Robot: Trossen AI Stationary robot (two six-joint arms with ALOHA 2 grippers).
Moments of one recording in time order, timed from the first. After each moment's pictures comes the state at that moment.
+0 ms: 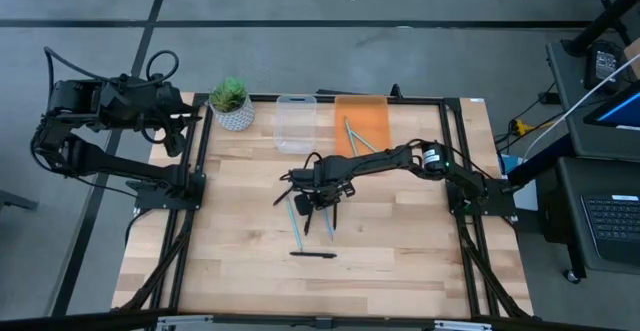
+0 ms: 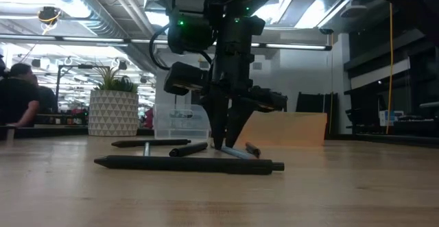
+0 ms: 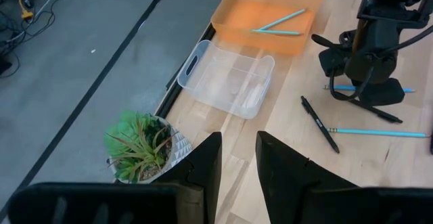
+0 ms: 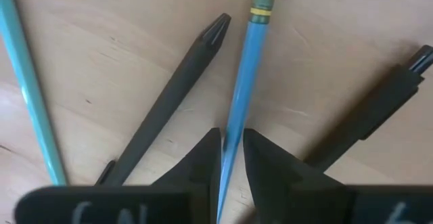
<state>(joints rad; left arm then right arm) 0.16 0.92 1.70 -1.57 -0.35 -0.09 0.03 2.32 1.81 -0.93 -0.19 1.17</state>
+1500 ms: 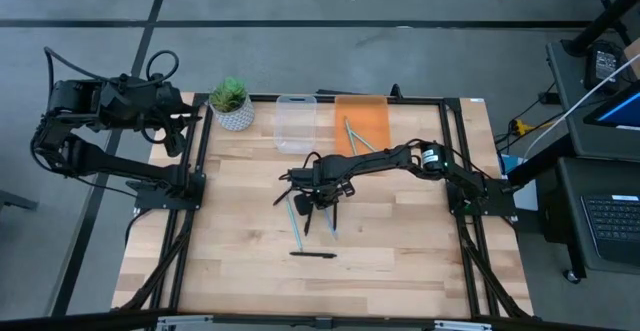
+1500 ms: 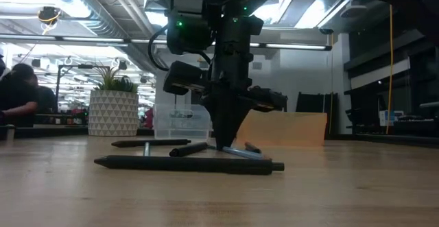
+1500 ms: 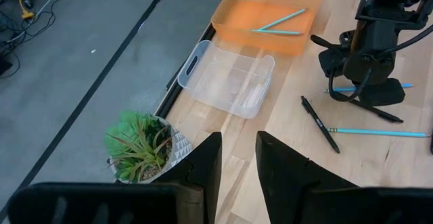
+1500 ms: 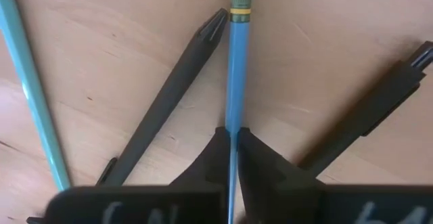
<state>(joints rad) 0.16 0.92 1.70 -1.57 -0.35 -0.09 0.03 2.32 1.84 -0.97 -0.20 1.17</state>
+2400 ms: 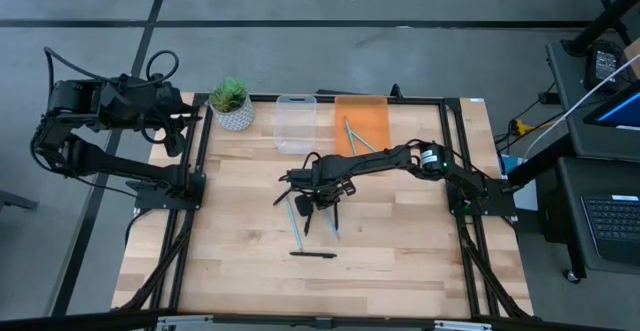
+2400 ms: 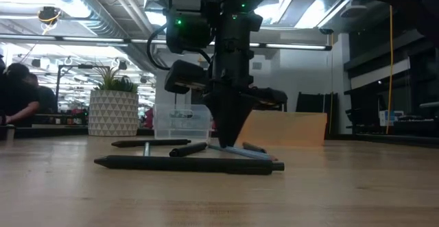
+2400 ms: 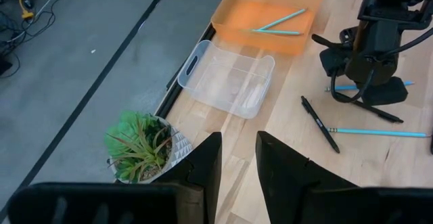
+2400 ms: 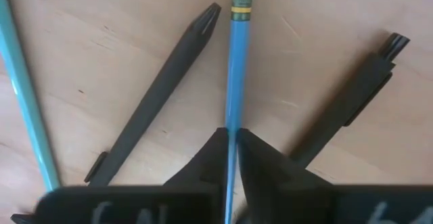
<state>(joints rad) 0.16 0.92 1.70 -1.57 -0.35 -0.09 0.02 2.33 1.87 -1.02 -0.18 1.14</state>
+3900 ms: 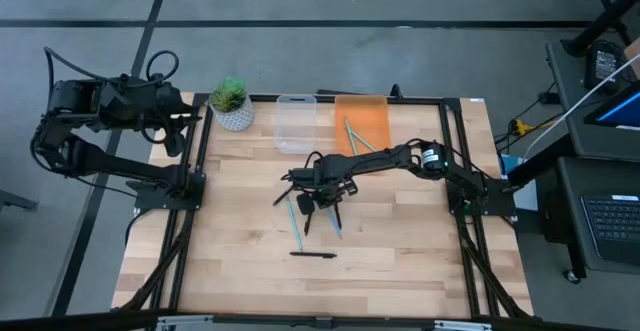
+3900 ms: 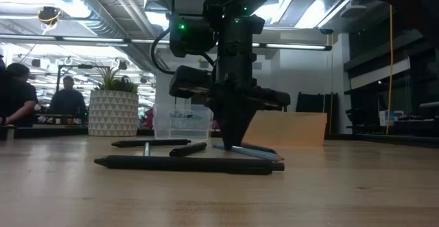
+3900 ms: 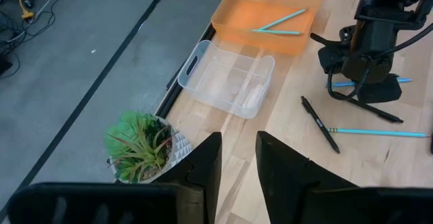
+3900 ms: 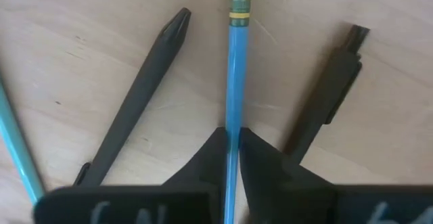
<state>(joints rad) 0.16 0.92 1.70 -1.57 -0.35 -0.09 0.02 2.32 1.83 -1.01 -0.18 1.17</state>
